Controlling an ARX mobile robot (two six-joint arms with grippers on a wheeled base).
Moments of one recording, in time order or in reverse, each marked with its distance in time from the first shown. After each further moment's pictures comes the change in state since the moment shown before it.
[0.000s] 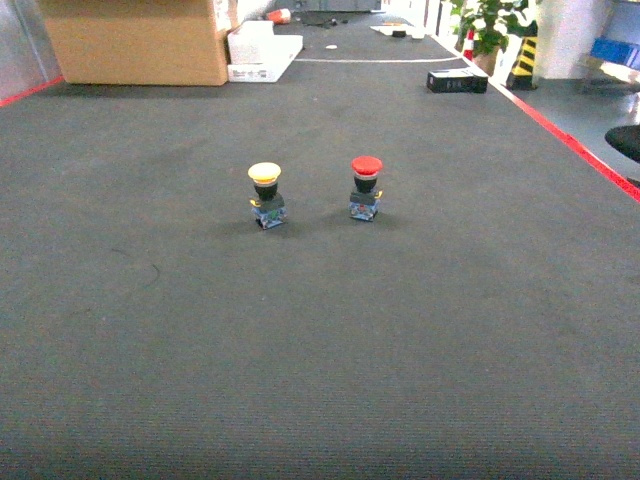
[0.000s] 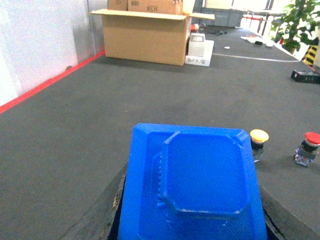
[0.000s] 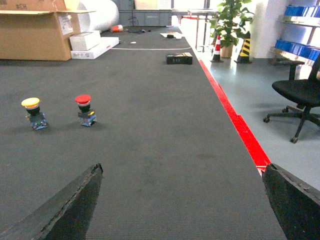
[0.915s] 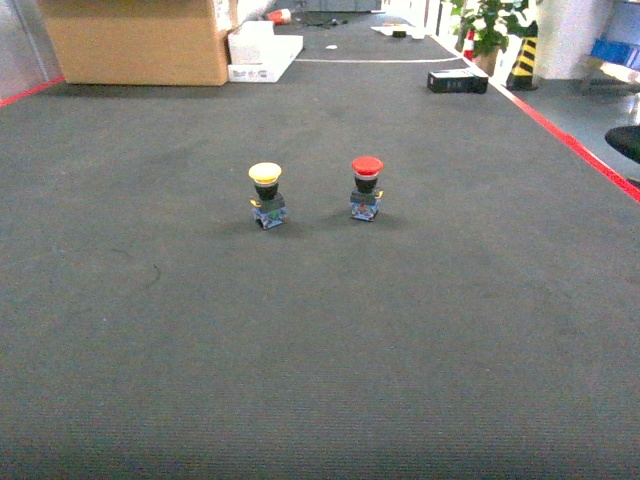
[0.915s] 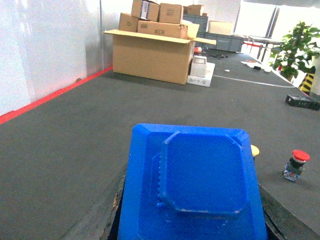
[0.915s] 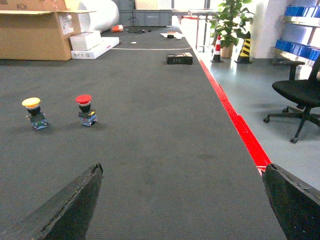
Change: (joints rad) left arm -0.206 -0.365 -0.024 -0.264 -0.242 -0.010; right arm 0.000 0.000 0.000 0.000 0.000 0.000
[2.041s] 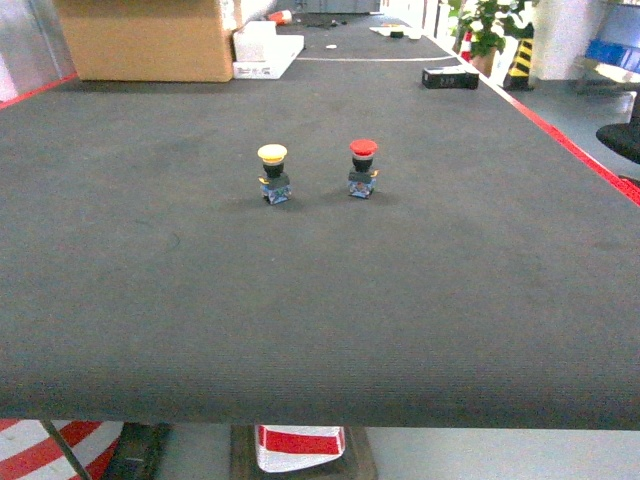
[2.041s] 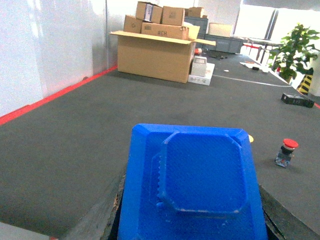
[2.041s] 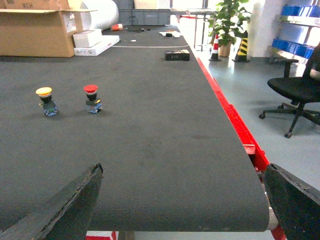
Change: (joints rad) left arm 0.000 -0.003 0.000 0.002 0.000 0.000; right arm 0.000 0.000 0.000 -0.001 0.000 0.000
